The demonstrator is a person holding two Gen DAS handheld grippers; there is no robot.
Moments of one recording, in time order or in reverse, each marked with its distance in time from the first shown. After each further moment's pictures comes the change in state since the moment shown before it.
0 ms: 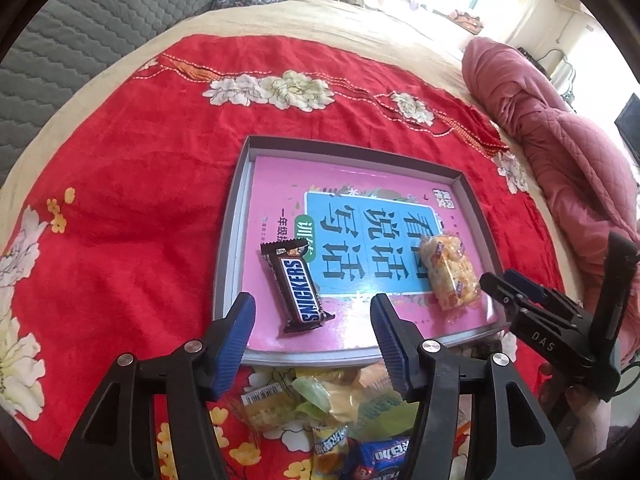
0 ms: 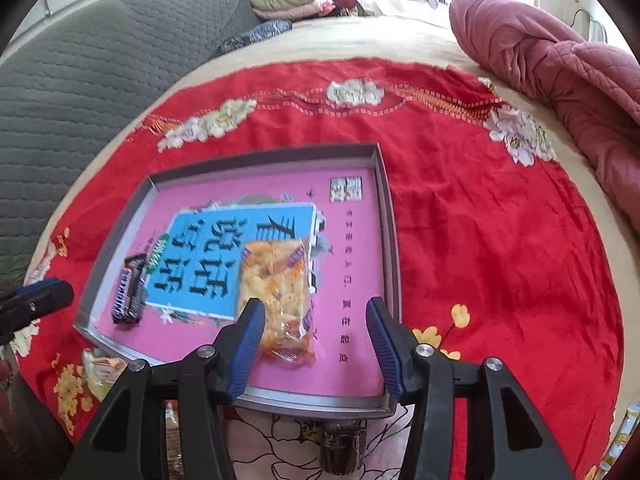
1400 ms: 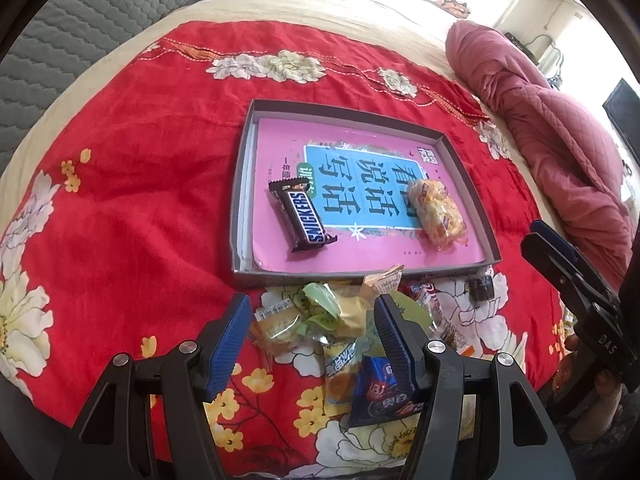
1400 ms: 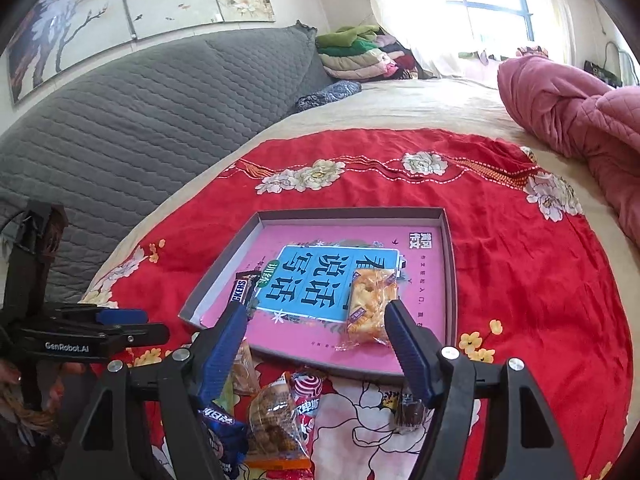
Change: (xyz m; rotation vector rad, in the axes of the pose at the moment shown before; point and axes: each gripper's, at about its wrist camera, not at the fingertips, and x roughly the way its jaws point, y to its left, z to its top) left arm -0.029 0.014 -0.049 0.037 0.057 -0.036; right arm -0.085 0.036 -0.036 -0.110 -0.225 0.217
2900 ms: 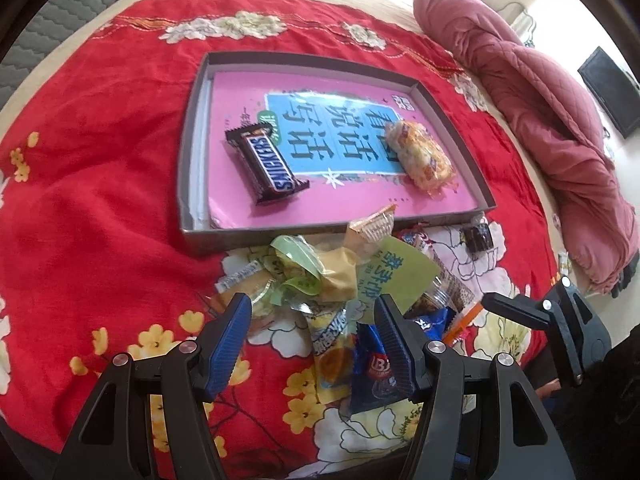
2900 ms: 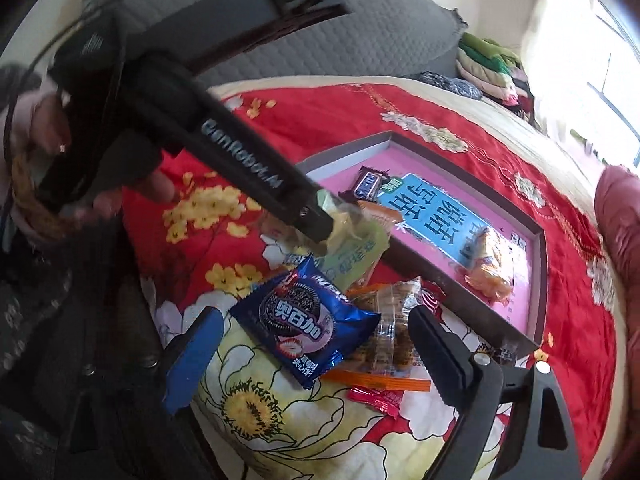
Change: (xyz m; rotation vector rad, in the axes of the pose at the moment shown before) left arm 0.040 -0.004 -0.019 0.096 0.110 -0.100; right arm 0.014 0.112 -0.101 -0.564 0.185 0.060
